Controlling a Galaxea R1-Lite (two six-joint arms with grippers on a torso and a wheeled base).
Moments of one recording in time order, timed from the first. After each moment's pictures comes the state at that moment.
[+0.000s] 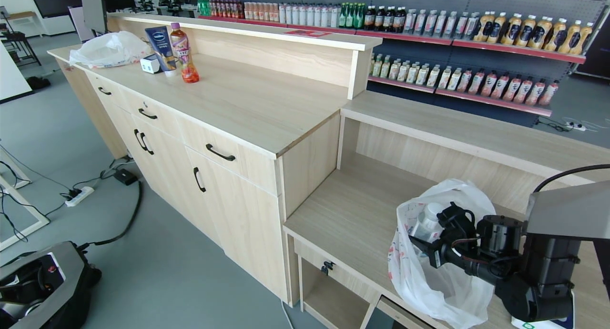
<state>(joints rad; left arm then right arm) 0.00 0.00 0.00 0.04 0.08 0.07 0.05 2.39 -0.49 -1.54 0.35 -0.31</state>
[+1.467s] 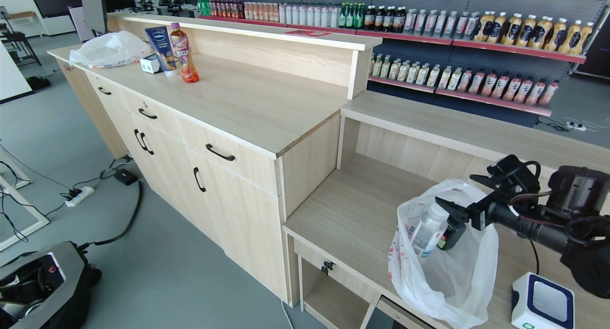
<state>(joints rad) 0.00 0.00 0.00 0.04 0.08 0.07 -0.05 1.86 -0.49 -1.21 0.40 -0.42</state>
